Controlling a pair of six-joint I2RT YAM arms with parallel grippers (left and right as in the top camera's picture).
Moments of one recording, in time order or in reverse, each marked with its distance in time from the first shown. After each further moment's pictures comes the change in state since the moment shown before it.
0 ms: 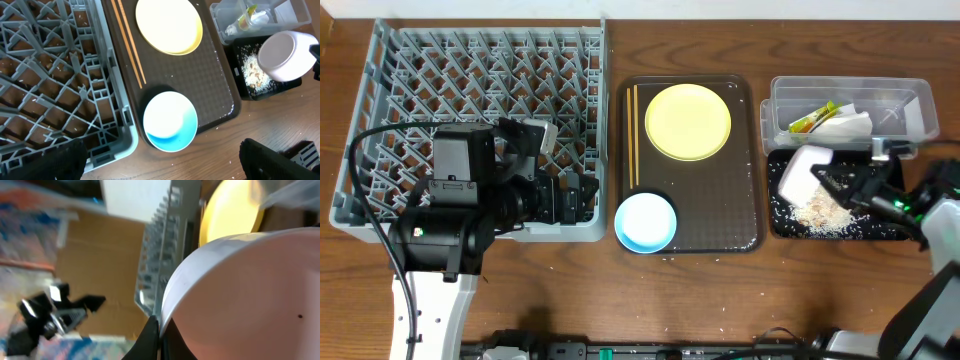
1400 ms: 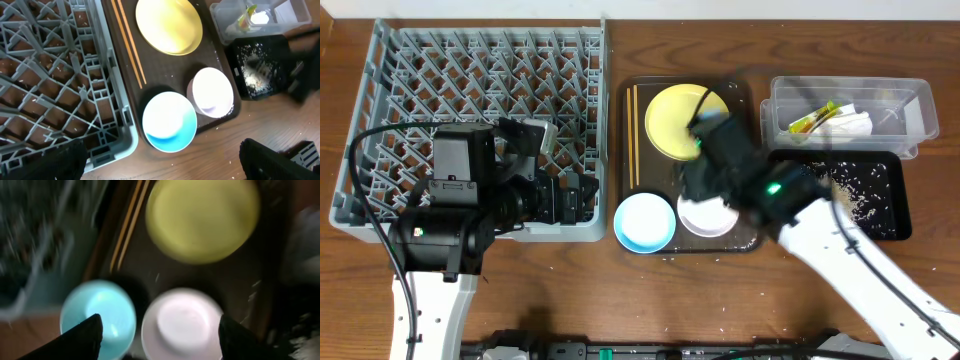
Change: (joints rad) left arm 0.000 0.000 0.000 0.000 0.000 0.000; right arm 1.135 -0.122 0.383 0.016 1.503 0.447
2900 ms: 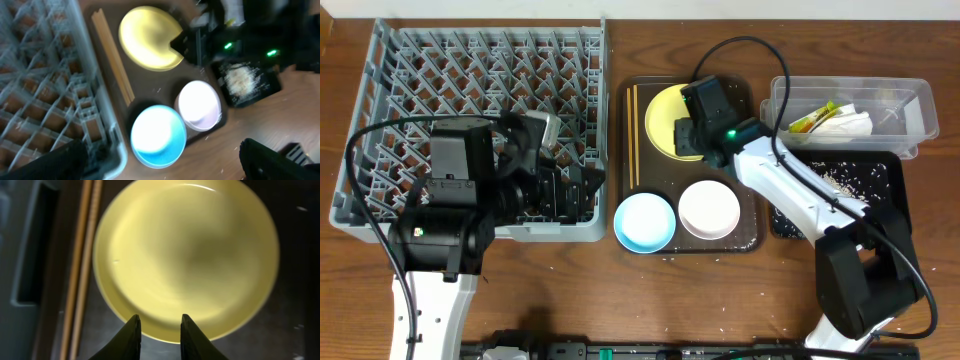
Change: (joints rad) left arm 0.000 0.000 0.000 0.103 0.092 0.000; right arm -0.118 0.426 0.044 0.330 -0.020 0.068
